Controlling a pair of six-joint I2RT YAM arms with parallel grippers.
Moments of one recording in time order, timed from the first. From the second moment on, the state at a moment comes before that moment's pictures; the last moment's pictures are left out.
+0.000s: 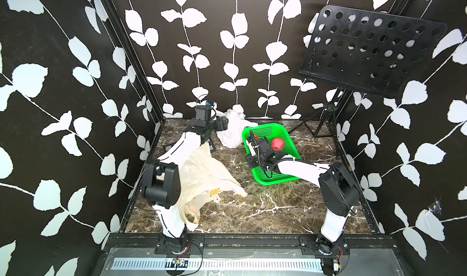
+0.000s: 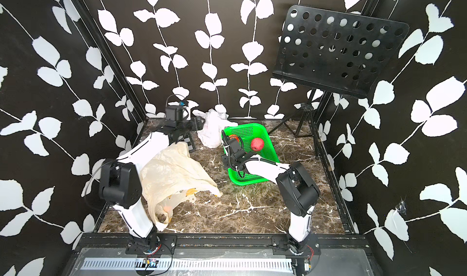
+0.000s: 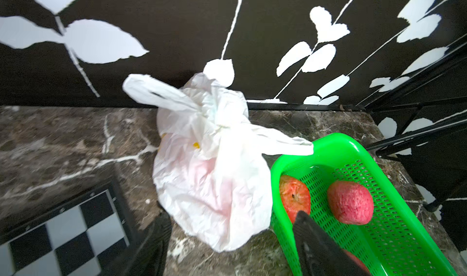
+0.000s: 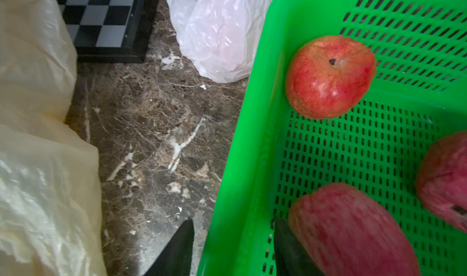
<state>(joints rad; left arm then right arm) -0.32 1.87 1.57 -0.21 0.16 -0.26 0.71 1.82 1.22 -0.21 0.13 0.17</state>
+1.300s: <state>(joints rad) -0.36 1.77 1.51 -0.51 0.16 0.21 0.67 1.49 1.09 -0.14 0.06 0.16</state>
